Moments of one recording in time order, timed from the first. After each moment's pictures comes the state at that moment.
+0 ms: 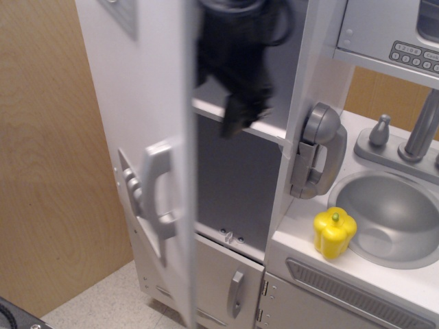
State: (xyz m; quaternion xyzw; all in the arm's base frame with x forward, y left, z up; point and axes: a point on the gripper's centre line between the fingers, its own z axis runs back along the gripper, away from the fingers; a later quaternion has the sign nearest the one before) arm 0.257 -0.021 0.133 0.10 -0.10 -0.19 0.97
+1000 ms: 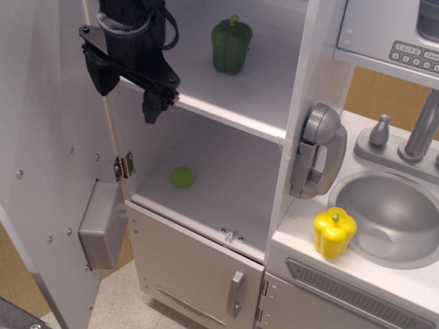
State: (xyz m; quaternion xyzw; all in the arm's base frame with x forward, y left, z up) arm 0.289 0.083 0.082 0.11 -0.12 -0.01 0.99
